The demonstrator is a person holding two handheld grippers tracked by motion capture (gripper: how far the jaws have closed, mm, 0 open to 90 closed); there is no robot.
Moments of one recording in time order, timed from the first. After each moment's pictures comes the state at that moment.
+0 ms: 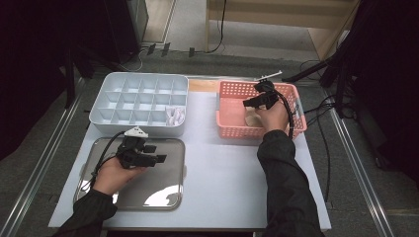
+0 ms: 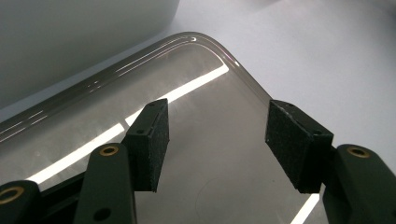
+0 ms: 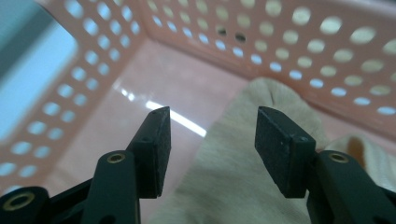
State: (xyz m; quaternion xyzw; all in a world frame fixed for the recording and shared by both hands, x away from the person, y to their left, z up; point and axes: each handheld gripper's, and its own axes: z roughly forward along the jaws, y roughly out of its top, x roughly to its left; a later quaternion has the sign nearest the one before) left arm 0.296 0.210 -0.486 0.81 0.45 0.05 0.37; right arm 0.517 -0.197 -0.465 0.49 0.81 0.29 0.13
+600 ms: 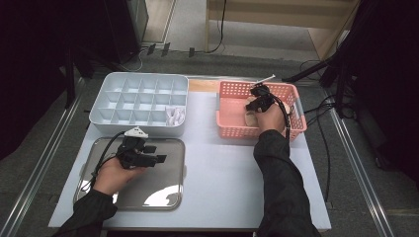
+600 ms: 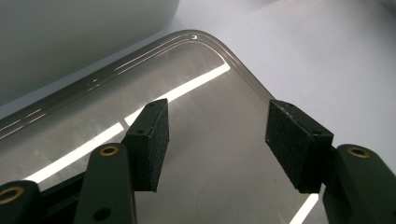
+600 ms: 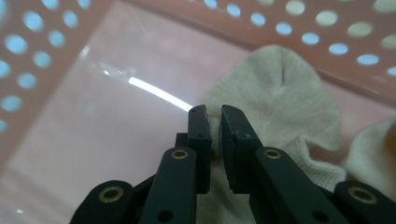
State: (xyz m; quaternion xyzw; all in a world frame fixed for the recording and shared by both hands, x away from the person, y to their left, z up) left arm 0.296 0.210 -0.489 0.81 0.45 0.05 0.37; right arm 0.525 -0.193 -0.485 0.51 0.81 0.26 0.11
